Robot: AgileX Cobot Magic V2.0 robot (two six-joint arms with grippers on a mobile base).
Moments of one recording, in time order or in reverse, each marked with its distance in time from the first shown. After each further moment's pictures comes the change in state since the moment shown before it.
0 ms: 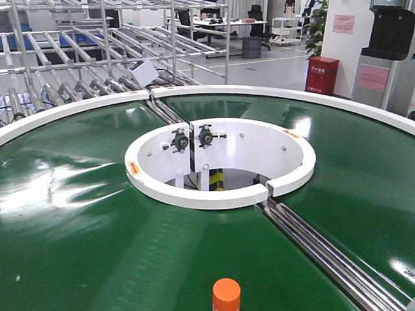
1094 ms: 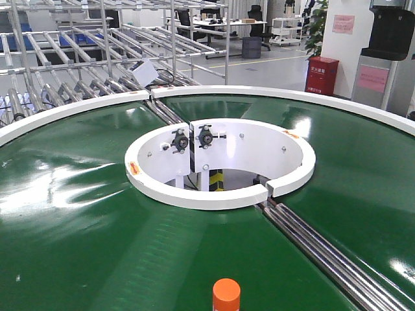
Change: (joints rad) left arm 0.000 0.000 0.000 0.000 0.000 0.000; right arm -0.451 -0.745 0.720 -0.092 -0.667 0.013
